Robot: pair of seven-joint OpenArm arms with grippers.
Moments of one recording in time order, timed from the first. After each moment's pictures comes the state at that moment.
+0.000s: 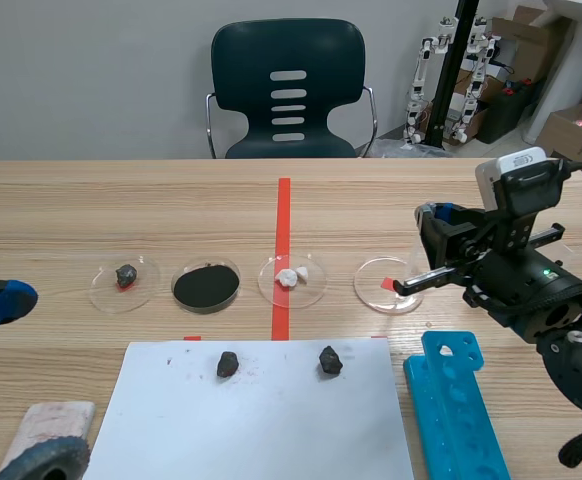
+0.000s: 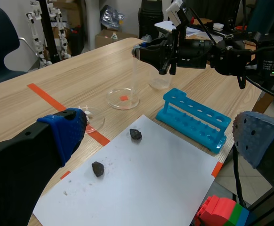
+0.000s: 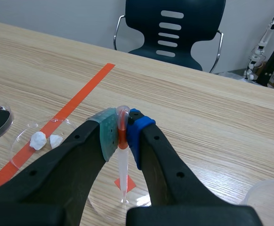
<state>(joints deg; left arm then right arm) 59.9 -31.6 -14.6 116.2 -6.7 -45.1 -38.4 -6.9 18.1 -6.5 77.2 7.4 16.2 19.8</state>
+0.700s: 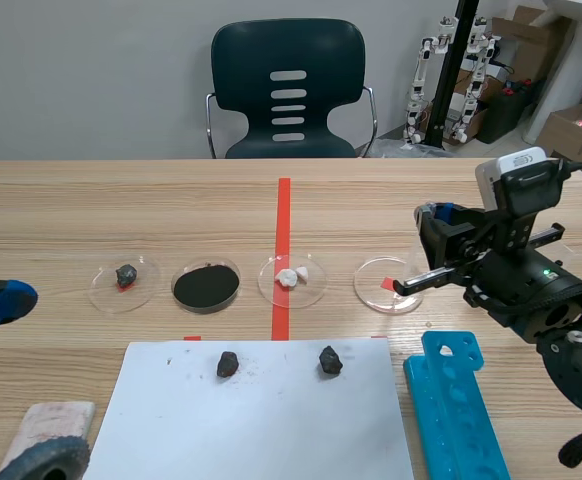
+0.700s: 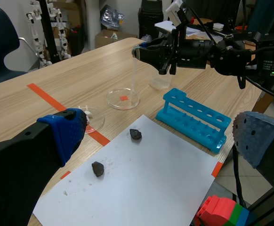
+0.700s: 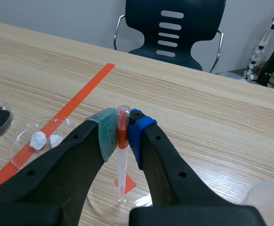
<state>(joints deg) 59.9 -31.6 -14.6 116.2 -6.7 -45.1 -38.4 -6.9 18.1 -6.5 77.2 7.4 16.2 19.8</state>
